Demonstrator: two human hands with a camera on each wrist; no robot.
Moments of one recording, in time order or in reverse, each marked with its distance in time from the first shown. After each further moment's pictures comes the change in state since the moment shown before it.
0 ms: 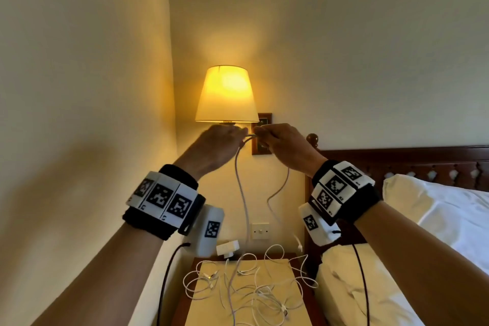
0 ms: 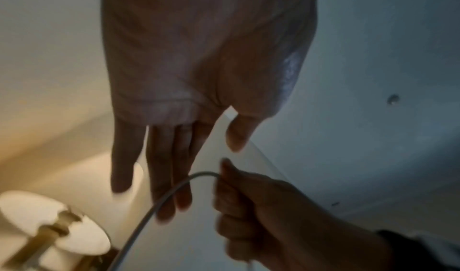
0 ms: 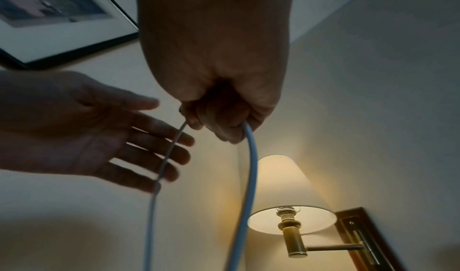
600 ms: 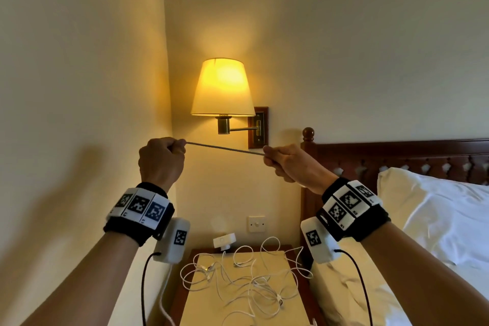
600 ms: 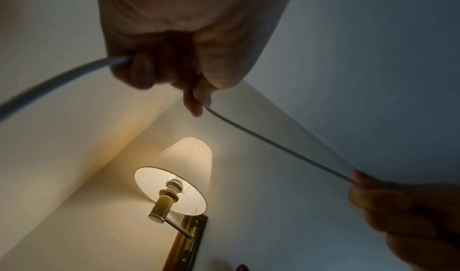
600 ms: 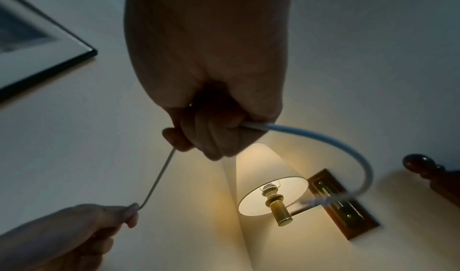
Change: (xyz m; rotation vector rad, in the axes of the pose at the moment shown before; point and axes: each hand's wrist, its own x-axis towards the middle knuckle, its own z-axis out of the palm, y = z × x) left_hand 0.001 -0.103 -0.015 0.147 0.551 -0.162; right_hand -0.044 0.023 0.006 0.362 -0.159 0.290
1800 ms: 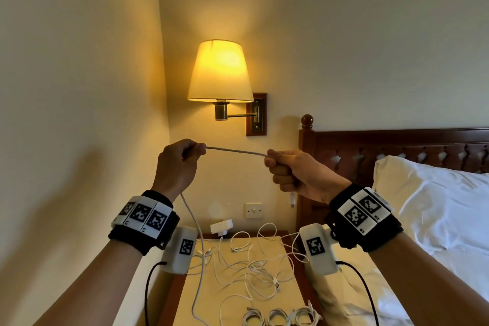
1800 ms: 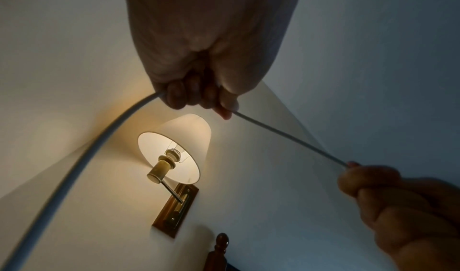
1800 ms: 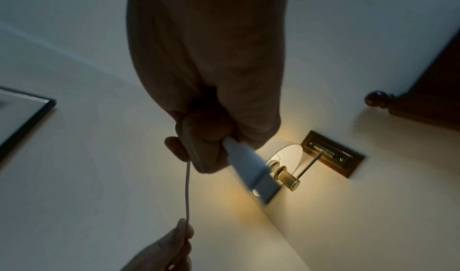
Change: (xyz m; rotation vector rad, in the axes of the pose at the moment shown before) left_hand -0.033 -0.016 0.031 -0.213 -0.184 0.177; right_hand -0.023 0.017 0.013 0.539 -0.157 0.187
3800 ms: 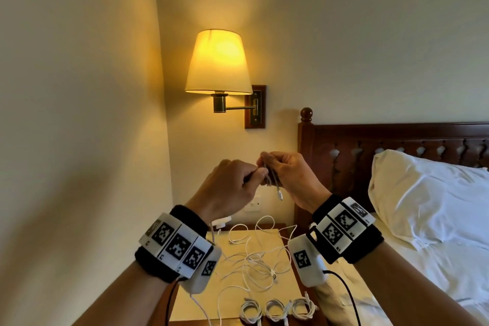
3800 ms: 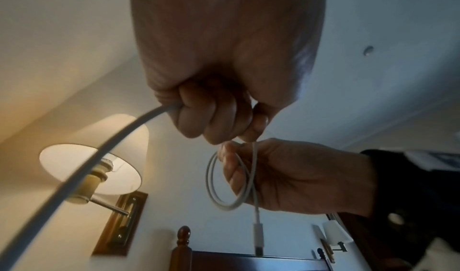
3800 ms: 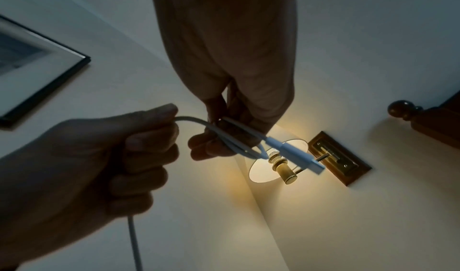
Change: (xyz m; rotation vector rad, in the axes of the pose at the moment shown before) left_hand -0.058 0.061 0.036 0.055 -0.519 0.338; right_hand 0.005 0.033 0.016 -0.188 0.329 -0.199
